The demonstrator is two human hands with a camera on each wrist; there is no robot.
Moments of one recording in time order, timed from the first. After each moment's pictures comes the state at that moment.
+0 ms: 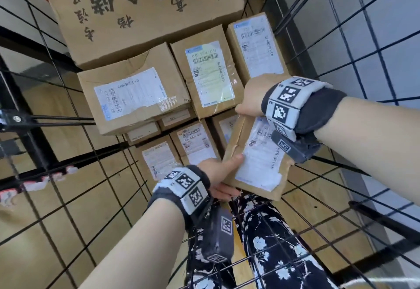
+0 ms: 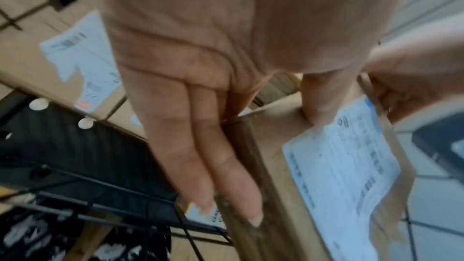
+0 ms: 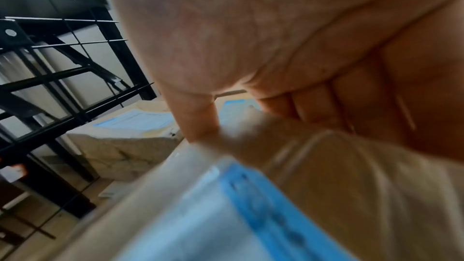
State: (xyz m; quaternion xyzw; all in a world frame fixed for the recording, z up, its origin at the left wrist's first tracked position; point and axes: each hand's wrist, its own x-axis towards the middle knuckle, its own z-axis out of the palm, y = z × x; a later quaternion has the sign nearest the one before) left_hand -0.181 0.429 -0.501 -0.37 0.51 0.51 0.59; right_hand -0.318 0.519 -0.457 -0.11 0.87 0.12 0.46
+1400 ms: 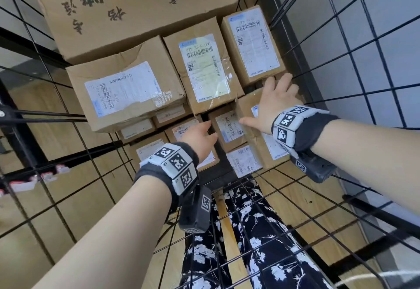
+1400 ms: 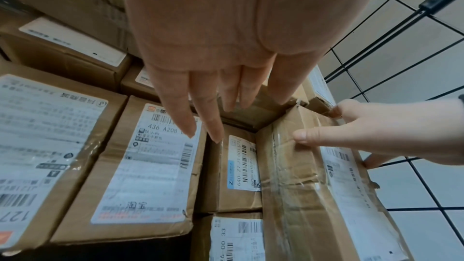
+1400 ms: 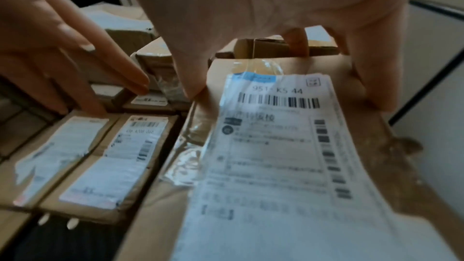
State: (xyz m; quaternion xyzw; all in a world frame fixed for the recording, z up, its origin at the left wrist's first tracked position) left_hand -0.210 0.409 -0.507 -0.16 0.80 0.38 0.44; right_hand -0.274 0.571 -0.520 0.04 0.94 0.11 0.33
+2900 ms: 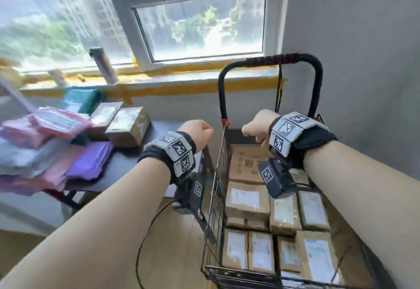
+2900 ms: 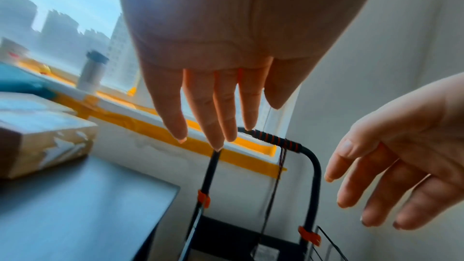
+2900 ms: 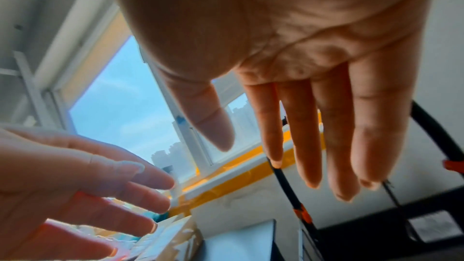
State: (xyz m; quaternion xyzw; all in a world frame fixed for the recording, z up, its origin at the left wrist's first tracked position) left_hand -0.098 0.290 -0.035 -0.28 0.93 0.24 0.00; right_hand -0.206 0.413 -0.026 -0.23 0.92 -0.19 0.25
